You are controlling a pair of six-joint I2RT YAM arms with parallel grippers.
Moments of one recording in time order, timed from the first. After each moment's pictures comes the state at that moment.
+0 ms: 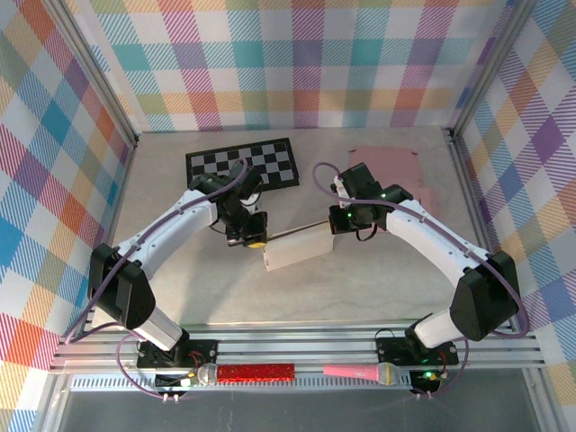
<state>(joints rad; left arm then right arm) -0.56 1.57 1.38 -1.16 0.32 -0.66 0.56 1.46 1.19 -0.80 -0.13 0.32</state>
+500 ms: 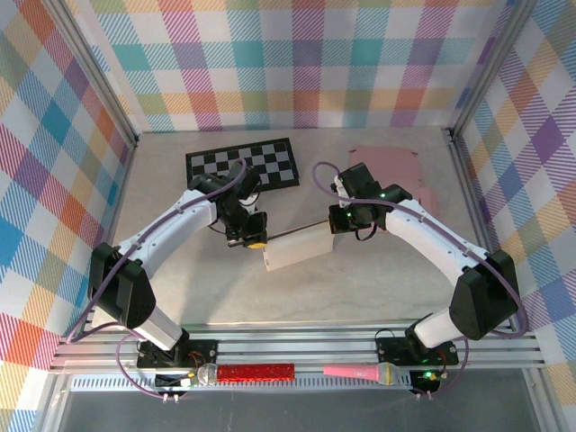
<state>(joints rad) -0.55 1.57 1.36 -1.15 0.34 -0.65 0.56 1.47 1.19 -0.79 -0.13 0.33</state>
